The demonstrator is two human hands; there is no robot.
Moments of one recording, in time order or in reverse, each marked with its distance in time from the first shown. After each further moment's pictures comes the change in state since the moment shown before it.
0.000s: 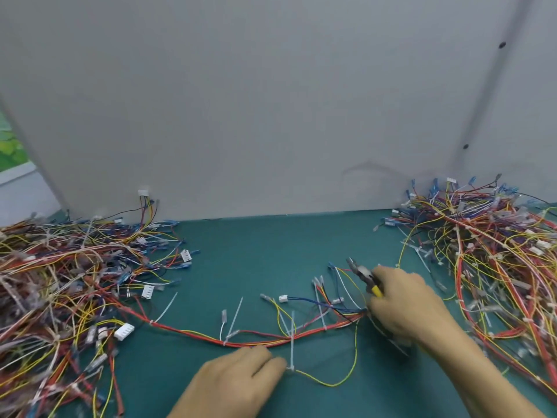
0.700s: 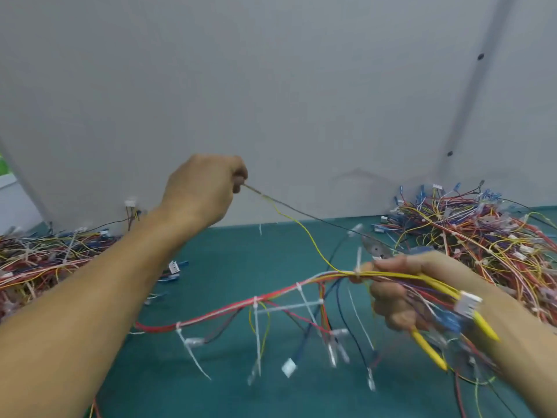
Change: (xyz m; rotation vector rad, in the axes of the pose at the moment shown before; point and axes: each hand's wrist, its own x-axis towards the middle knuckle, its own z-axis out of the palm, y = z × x) left_hand 0.174 -0.118 -0.085 -0.029 0.253 -0.411; right_hand 0.021 0.026 -0.057 1.609 -1.191 0.041
